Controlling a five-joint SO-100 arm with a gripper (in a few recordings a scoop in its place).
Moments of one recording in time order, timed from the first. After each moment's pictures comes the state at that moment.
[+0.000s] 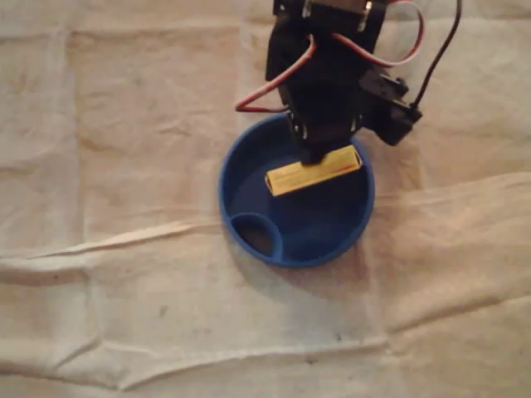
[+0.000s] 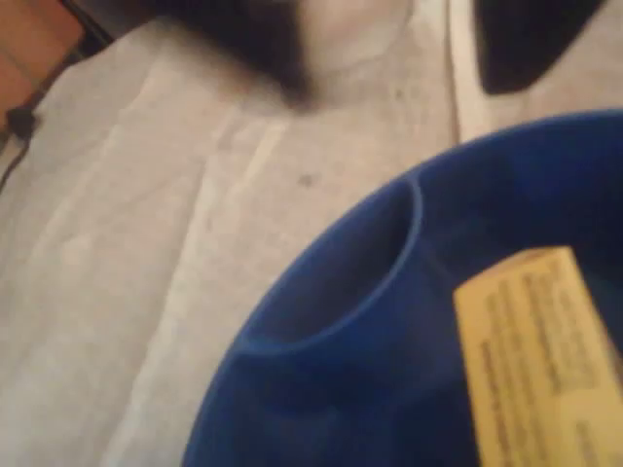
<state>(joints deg) 14.4 70.0 54.3 77.7 -22.8</state>
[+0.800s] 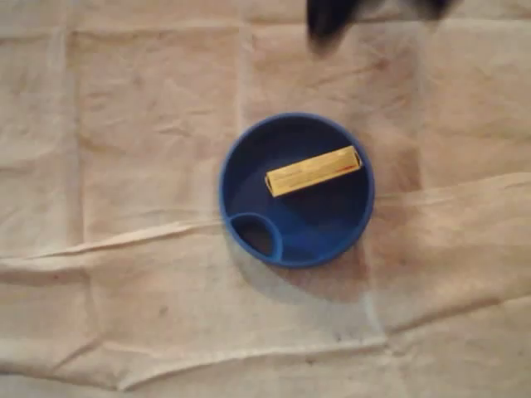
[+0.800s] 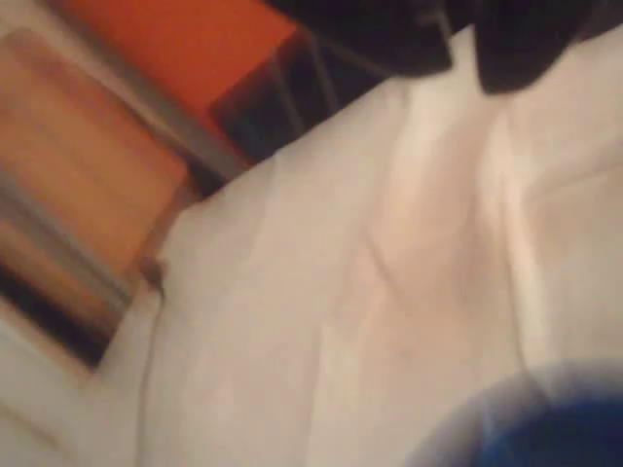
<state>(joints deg) 15.6 111.5 54.2 100.4 -22.8</state>
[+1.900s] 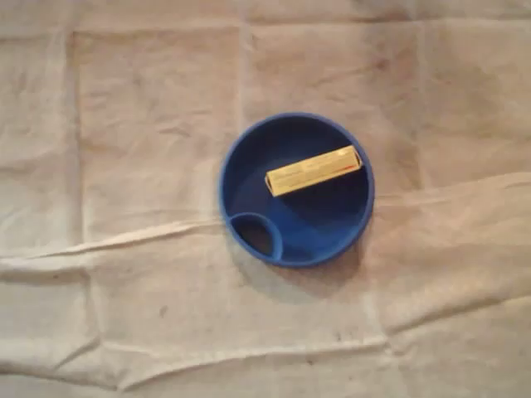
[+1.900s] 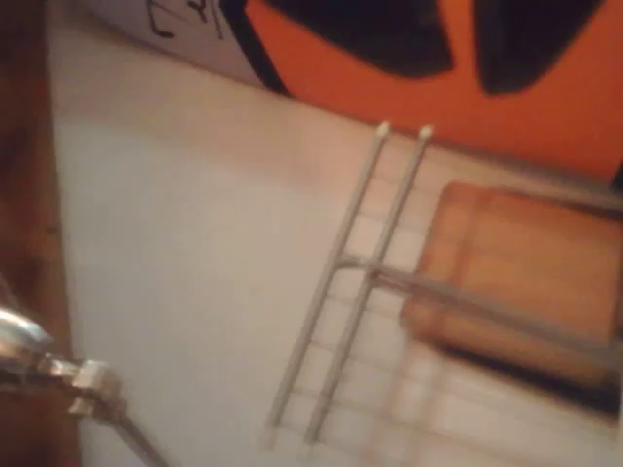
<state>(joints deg) 0.5 181.6 90.0 100.9 -14.3</state>
